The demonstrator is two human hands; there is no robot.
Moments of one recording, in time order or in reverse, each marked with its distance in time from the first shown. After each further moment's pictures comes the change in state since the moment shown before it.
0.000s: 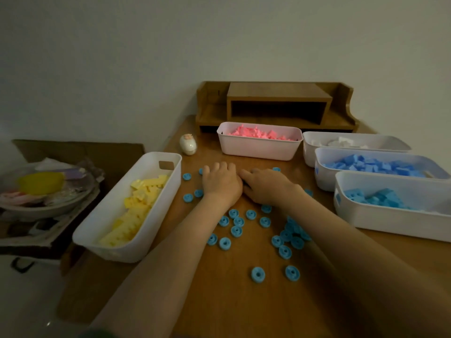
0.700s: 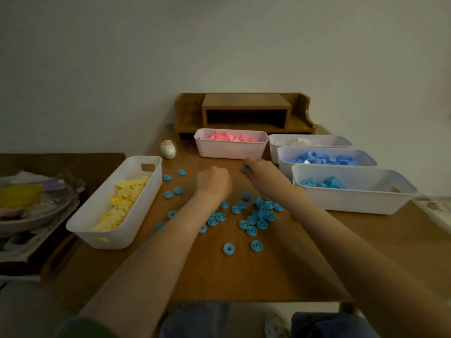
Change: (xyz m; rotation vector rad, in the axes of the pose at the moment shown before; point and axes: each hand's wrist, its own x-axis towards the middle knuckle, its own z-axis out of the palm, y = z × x) left_hand -0.034 0.039 -0.044 0.010 -0.078 0.052; right_hand -0.068 0.014 -0.024 0.338 0.286 0.257
